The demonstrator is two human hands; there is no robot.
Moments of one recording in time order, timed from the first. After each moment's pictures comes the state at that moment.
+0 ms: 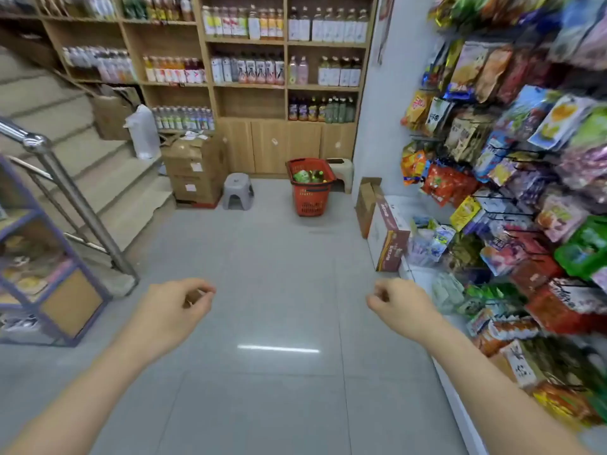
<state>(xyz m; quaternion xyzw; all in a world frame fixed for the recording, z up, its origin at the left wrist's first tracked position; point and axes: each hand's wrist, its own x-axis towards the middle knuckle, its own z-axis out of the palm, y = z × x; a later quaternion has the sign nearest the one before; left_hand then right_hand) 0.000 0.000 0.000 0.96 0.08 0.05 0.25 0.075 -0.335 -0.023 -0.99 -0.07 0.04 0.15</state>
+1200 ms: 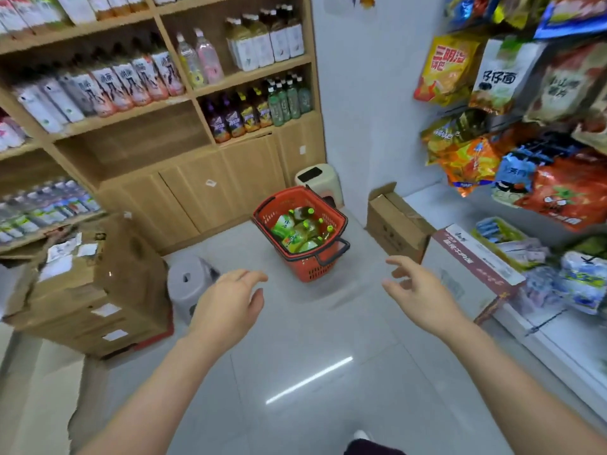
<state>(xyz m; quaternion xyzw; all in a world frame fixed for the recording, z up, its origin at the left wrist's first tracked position) 1.121 0.223 -0.062 0.97 -0.22 -0.01 0.09 1.032 -0.067 -0.102 -0.90 0.19 0.01 0.40</state>
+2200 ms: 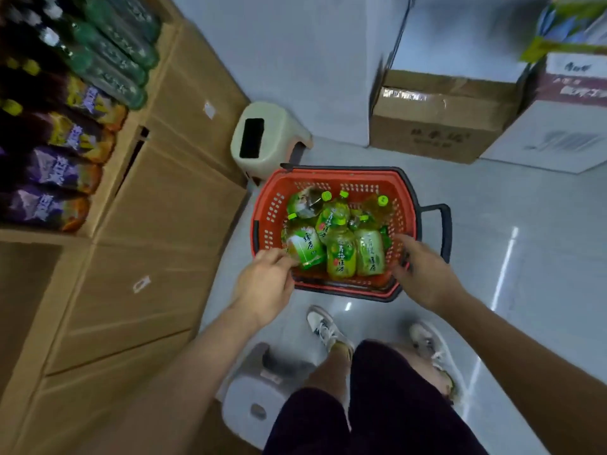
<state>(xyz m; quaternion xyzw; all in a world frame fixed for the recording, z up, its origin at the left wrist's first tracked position) 1.884 0.148 -0.310 0.77 -0.60 -0.22 -0.06 1.643 0.025 -0.357 -0.72 0.52 0.07 0.45</state>
